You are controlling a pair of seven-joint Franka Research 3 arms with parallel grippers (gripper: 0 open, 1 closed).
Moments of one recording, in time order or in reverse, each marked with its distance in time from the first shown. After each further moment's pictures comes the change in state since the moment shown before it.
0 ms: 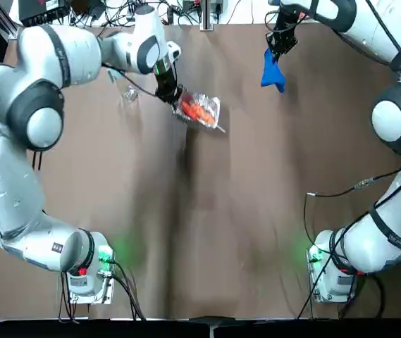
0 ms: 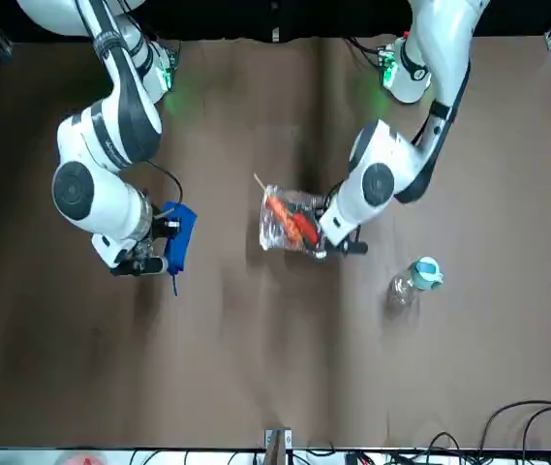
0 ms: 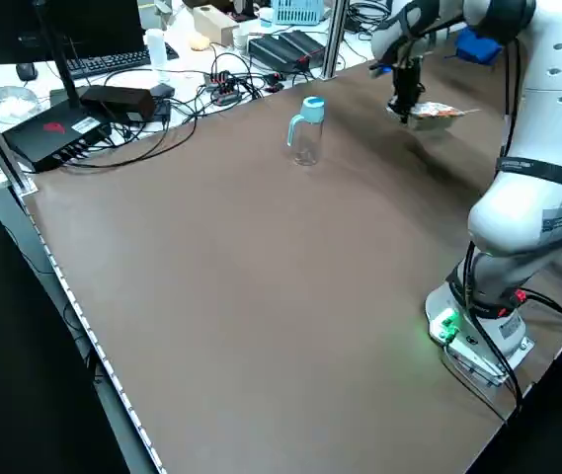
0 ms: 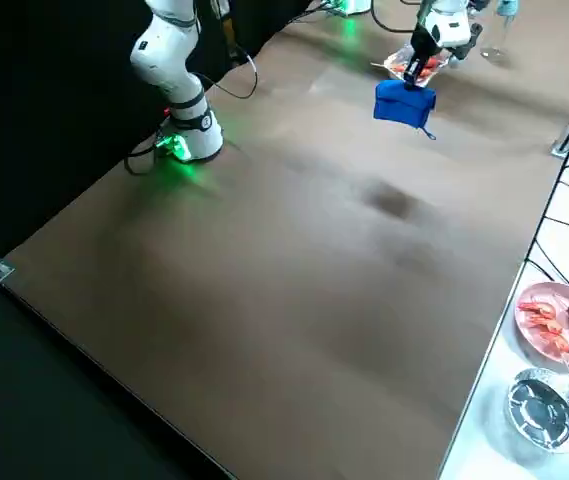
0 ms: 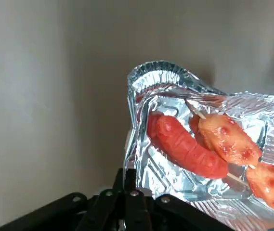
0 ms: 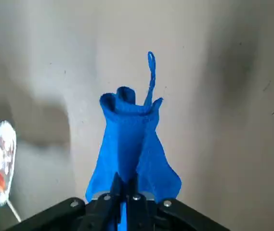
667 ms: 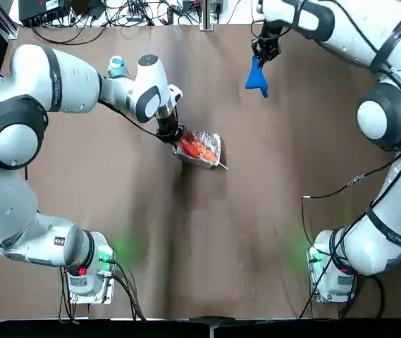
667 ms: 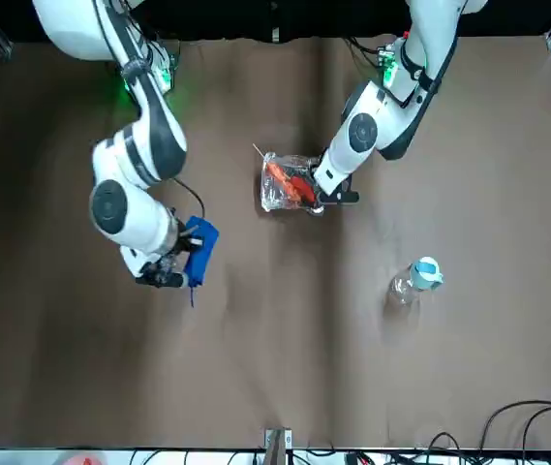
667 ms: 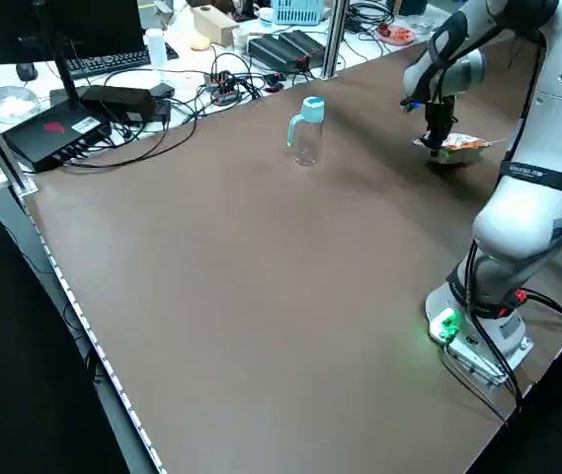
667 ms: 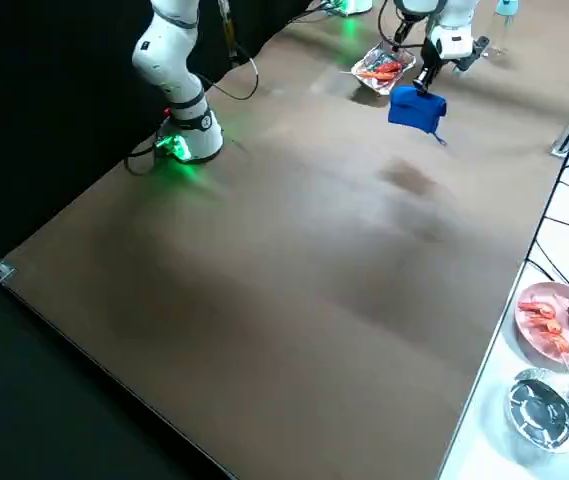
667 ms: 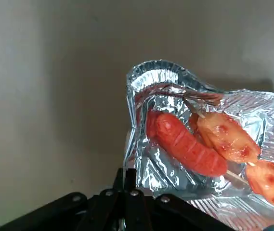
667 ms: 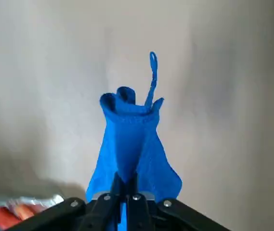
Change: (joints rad) left arm 0.163 -0.143 -0.294 -0.422 0.000 0.244 -0.178; right arm 0.065 0.104 0.001 0.012 0.038 0.171 0.164
